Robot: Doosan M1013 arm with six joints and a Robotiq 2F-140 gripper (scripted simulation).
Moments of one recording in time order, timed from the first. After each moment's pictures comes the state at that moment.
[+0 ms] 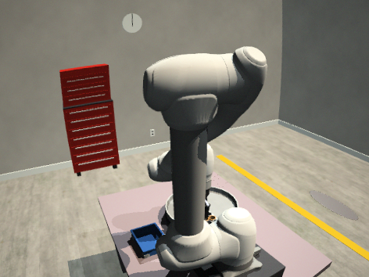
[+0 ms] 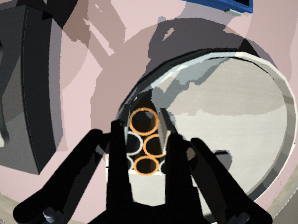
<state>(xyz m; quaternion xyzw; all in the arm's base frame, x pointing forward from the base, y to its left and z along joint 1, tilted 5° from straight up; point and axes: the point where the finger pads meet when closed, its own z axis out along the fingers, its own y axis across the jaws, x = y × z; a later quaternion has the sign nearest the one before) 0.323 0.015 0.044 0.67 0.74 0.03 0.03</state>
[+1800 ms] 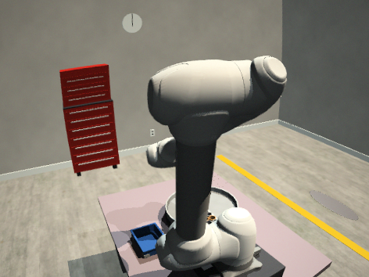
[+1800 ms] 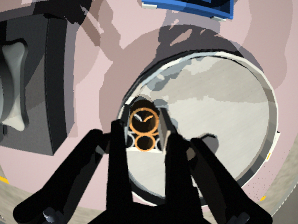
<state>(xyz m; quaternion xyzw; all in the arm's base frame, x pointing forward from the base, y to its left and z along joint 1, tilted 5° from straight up) 0.317 0.015 0.112 0.67 0.74 0.03 0.03</state>
